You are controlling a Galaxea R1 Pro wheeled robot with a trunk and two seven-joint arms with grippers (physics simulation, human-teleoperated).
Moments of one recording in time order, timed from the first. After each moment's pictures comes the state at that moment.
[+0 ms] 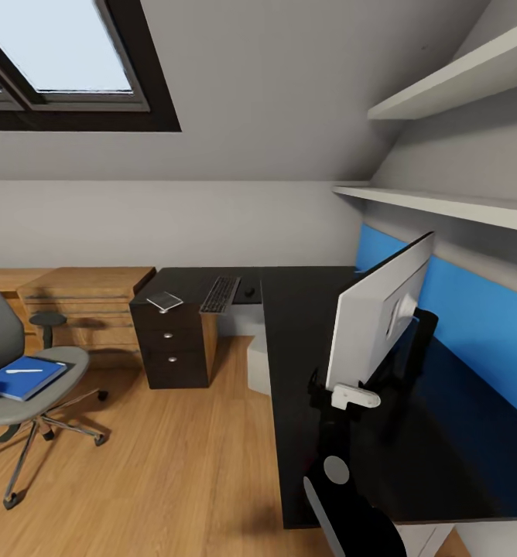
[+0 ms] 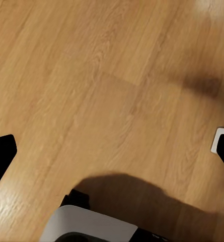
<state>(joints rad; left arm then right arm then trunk) 0.28 -0.01 0.26 -1.26 0.28 0.37 -0.01 -0.29 0.13 0.34 -1.30 0.01 -0.07 -0.69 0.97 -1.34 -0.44</state>
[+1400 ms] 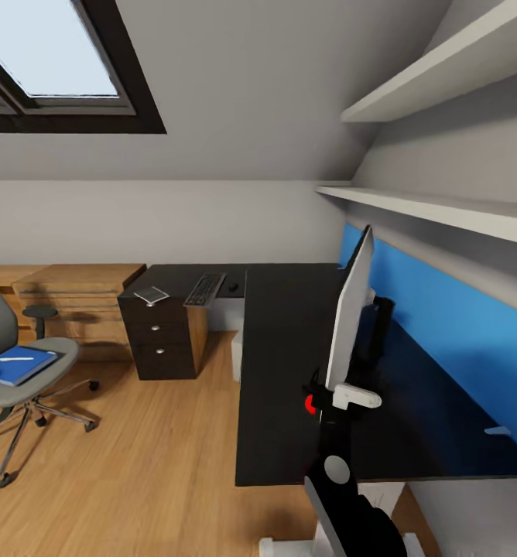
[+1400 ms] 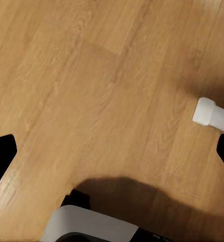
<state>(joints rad) 0.28 -0.01 0.26 -1.26 0.28 0.37 -0.01 -0.29 0.13 0.33 -1.30 0.01 -0.07 -0.69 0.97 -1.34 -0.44</state>
